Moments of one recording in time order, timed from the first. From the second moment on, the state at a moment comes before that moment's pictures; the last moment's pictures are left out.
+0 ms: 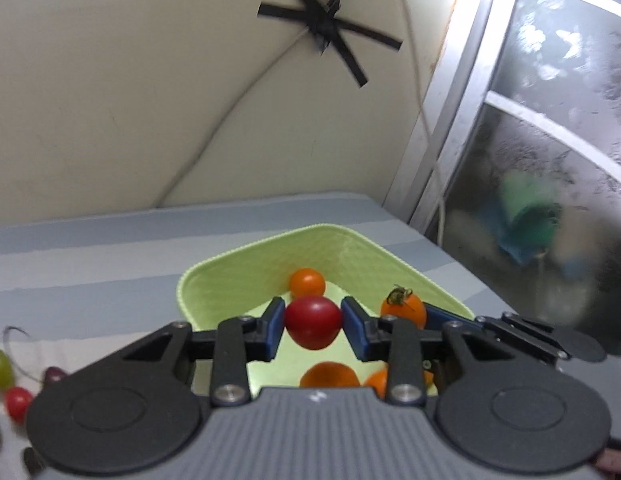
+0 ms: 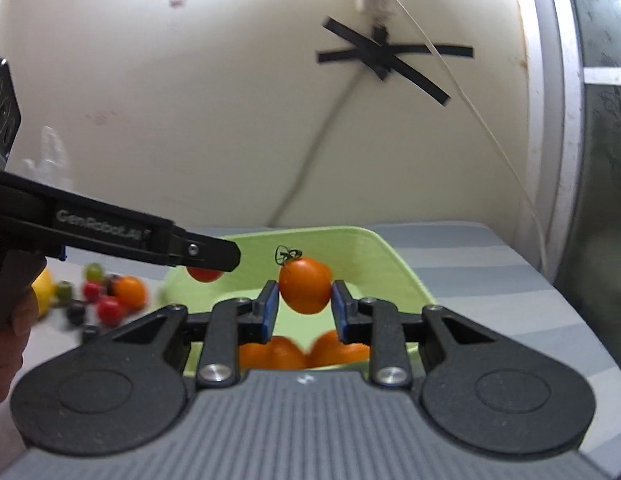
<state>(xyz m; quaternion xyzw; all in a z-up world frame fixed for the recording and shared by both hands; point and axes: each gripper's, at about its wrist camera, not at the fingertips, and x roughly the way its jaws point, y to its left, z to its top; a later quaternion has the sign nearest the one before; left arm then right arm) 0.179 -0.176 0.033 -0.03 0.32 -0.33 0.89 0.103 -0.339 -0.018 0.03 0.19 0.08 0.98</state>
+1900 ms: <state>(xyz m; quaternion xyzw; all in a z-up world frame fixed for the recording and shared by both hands) 0.130 -0.019 -0.009 -0.05 0.32 -0.20 0.92 0.105 -0.210 -0.032 -0.03 0.28 0.25 0.93</state>
